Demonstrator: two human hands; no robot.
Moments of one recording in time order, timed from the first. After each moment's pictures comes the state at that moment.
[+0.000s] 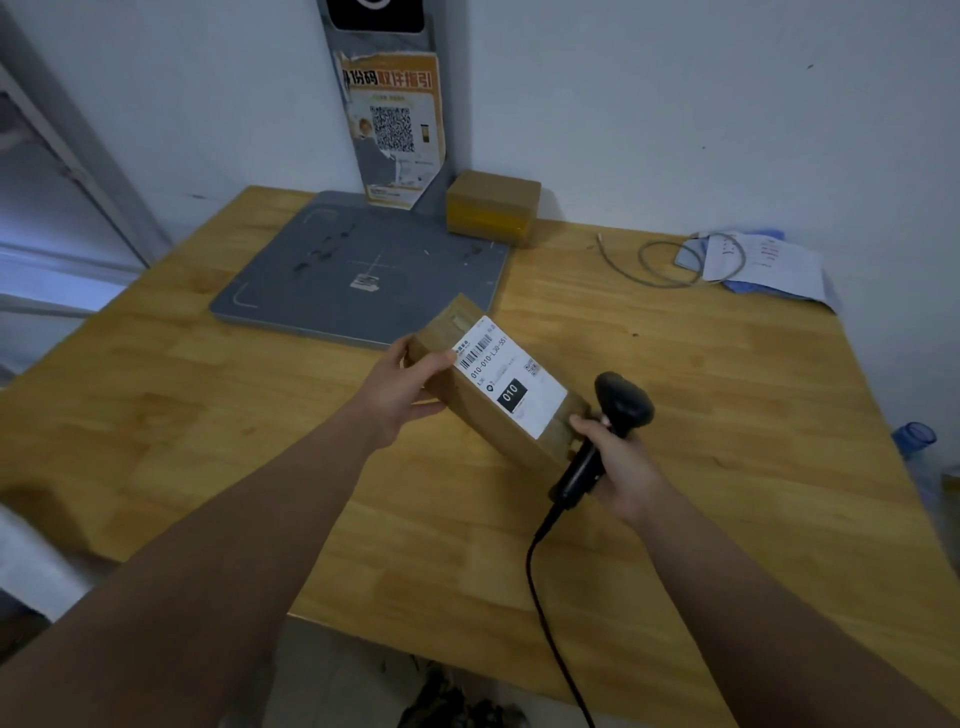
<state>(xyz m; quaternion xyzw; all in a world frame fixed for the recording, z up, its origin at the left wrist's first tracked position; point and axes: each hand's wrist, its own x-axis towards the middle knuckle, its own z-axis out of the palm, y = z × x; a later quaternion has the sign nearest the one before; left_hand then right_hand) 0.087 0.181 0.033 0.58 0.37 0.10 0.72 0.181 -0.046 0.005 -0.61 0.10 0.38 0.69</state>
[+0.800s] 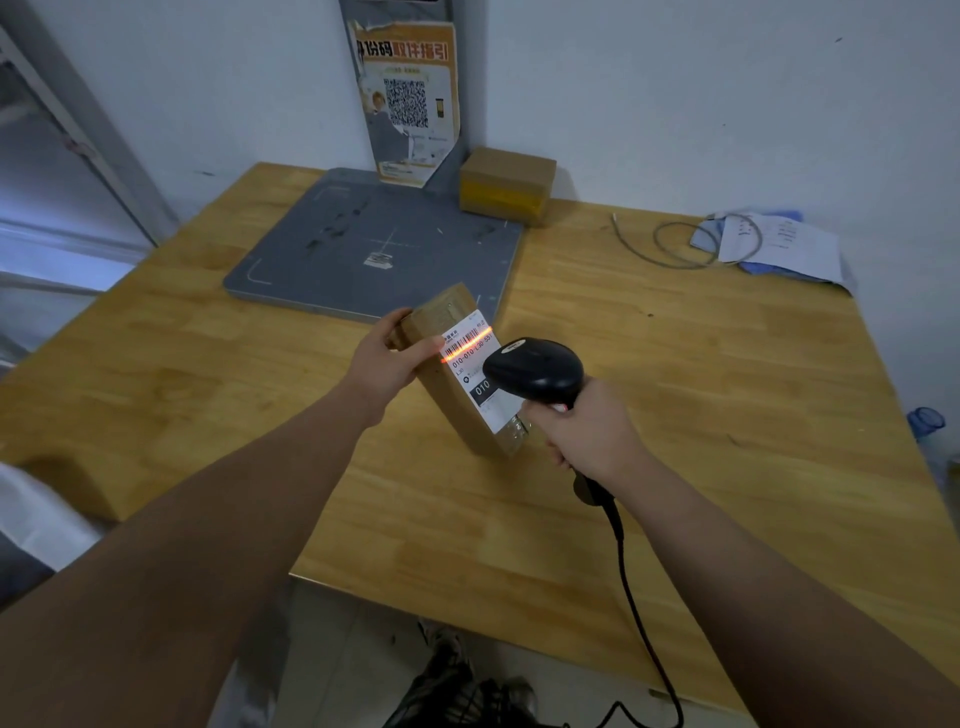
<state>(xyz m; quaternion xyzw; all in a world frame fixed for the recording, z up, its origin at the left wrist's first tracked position) 0.064 0.208 0.017 0.66 0.36 0.18 0.64 0.134 -0.015 0.051 -0.82 -0.21 0.25 0.47</state>
